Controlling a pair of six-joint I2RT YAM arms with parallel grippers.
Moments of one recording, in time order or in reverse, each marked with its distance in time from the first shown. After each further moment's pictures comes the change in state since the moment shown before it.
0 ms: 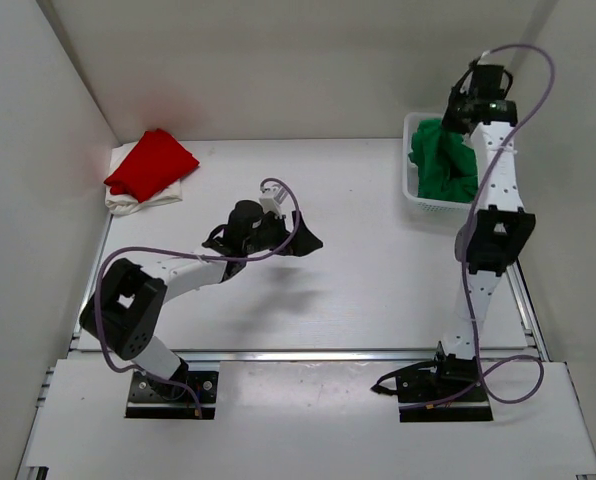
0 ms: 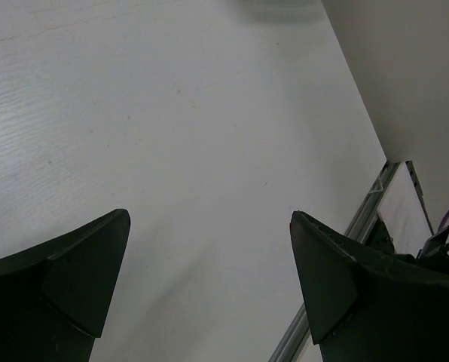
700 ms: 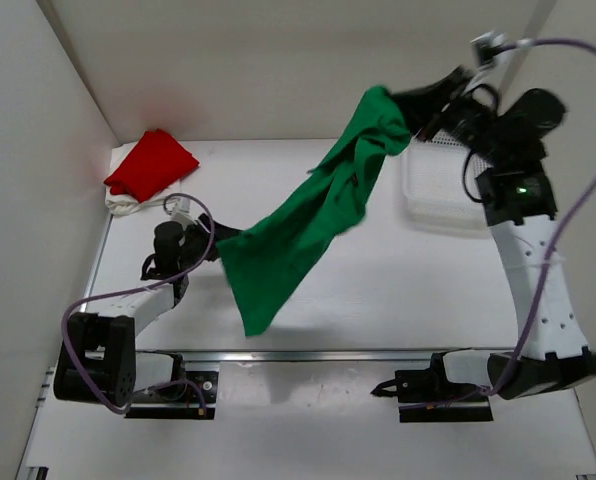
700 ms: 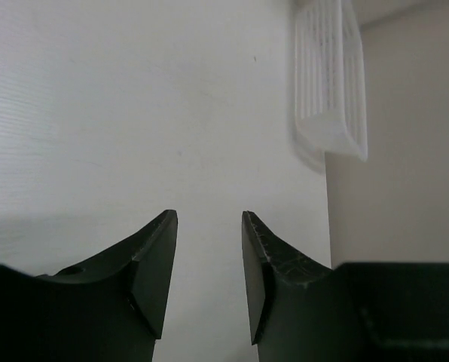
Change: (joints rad) left arm 0.428 -0.277 -0.349 0.124 0.063 -0.310; right arm 0.270 -0.931 -0.569 0.681 -0.616 0.205
